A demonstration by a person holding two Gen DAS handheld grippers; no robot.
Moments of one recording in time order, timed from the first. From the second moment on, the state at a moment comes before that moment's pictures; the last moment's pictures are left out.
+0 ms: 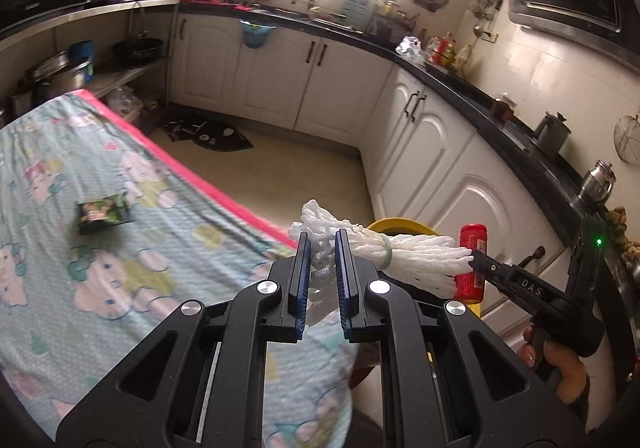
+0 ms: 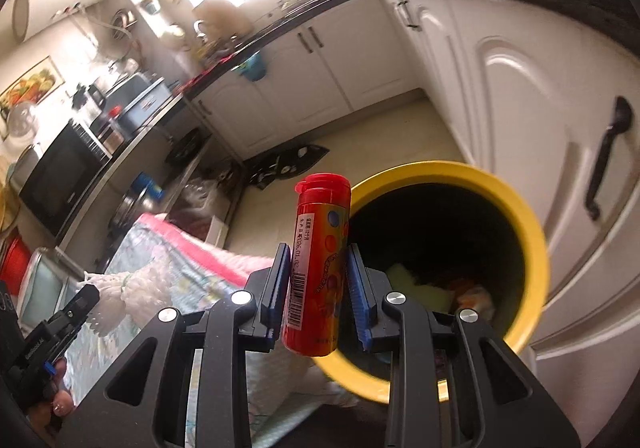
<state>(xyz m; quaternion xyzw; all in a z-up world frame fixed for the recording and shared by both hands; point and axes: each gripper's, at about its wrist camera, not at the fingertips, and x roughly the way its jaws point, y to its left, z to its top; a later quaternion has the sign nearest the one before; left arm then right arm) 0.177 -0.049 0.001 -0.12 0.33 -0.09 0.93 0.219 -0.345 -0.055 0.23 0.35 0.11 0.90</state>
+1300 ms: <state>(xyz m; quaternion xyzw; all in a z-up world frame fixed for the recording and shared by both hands) 0.263 -0.170 -0.044 -0.05 0.38 -0.11 0.92 0.201 -0.379 -0.072 0.16 0.35 0.06 0.92</state>
